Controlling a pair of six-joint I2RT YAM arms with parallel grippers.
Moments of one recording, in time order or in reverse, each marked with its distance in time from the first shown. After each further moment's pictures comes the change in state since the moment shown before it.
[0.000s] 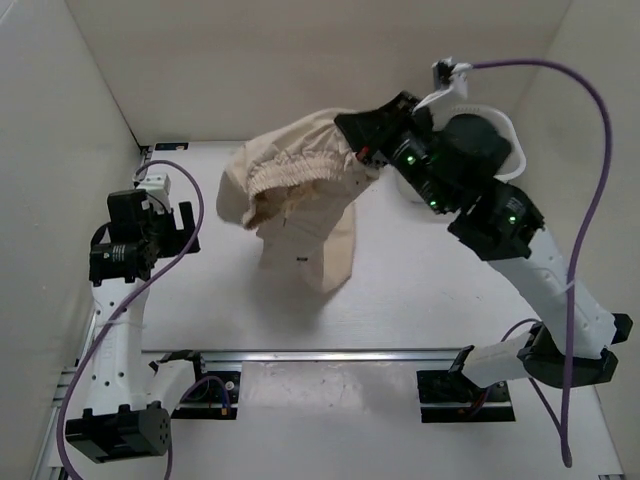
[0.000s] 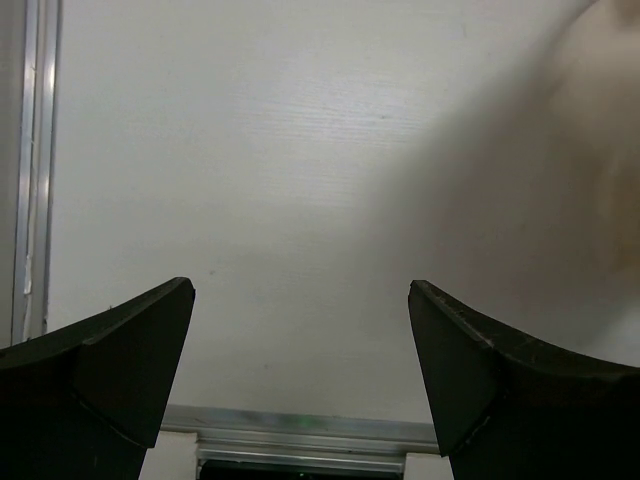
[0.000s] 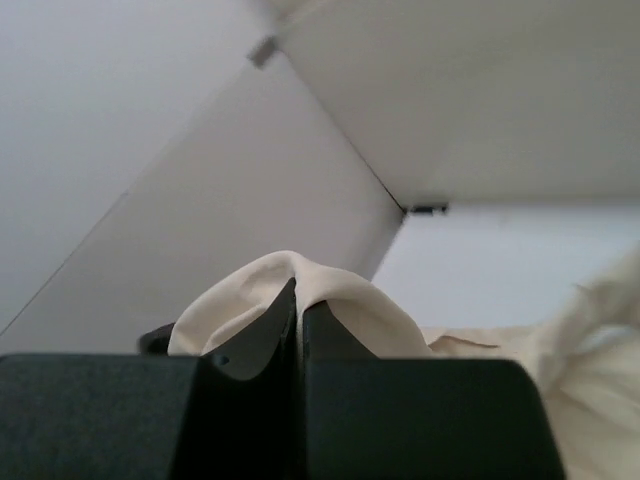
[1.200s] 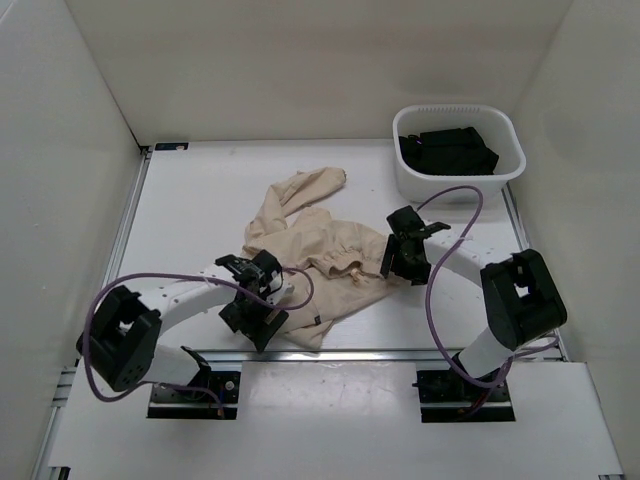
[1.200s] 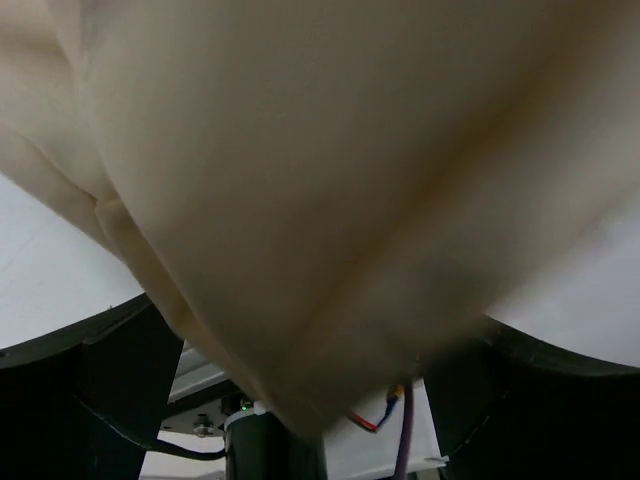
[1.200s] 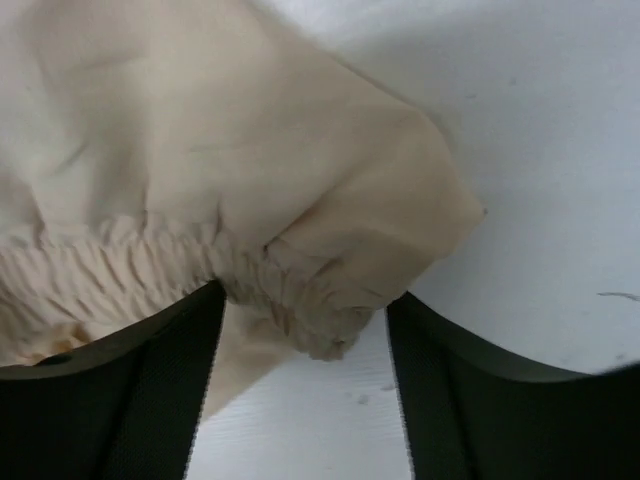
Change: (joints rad) left arm -0.795 0.399 -0.391 -0.011 0.083 0.000; right arm -0.492 0.209 -1.133 -0.142 -0.135 0.089
